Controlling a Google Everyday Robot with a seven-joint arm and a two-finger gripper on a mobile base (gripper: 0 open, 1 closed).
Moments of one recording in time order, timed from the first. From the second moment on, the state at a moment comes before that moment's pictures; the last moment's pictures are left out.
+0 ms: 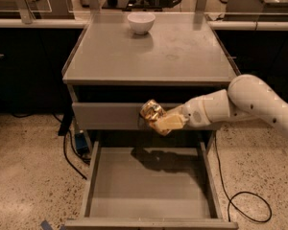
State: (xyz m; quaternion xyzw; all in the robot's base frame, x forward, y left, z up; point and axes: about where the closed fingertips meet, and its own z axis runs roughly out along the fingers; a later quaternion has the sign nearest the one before) arm 0.589 -0.090 0.729 -0.38 0.80 0.32 0.32
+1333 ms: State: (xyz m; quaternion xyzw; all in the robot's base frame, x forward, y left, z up) arm 0.601 -0.090 0.811 -0.38 0.78 0.35 0.35
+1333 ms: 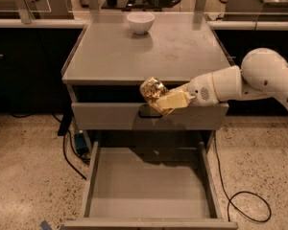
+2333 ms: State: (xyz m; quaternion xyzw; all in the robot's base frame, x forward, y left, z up) arm 0.684 -0.085 0.926 -0.45 0.73 0.34 0.39
